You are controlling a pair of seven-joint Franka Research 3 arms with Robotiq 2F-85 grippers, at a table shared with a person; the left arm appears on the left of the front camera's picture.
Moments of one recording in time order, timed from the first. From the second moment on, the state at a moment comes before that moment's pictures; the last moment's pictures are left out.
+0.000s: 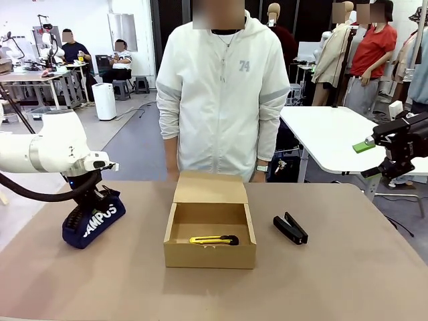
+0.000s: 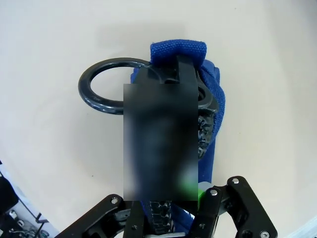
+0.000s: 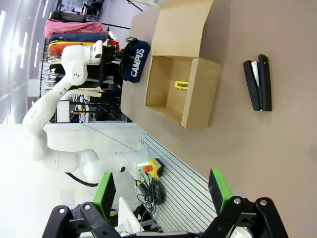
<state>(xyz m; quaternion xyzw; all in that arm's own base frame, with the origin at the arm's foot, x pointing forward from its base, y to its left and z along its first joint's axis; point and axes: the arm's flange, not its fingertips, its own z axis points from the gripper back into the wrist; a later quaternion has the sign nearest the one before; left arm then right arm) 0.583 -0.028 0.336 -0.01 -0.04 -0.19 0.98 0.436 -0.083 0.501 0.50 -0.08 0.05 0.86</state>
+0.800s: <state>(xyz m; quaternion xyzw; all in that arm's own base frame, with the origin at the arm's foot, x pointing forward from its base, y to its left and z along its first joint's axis) 0.515 0.007 0.478 -0.06 -0.04 -0.12 0.99 0.436 -0.083 0.500 0.50 -0.08 0.05 0.86</state>
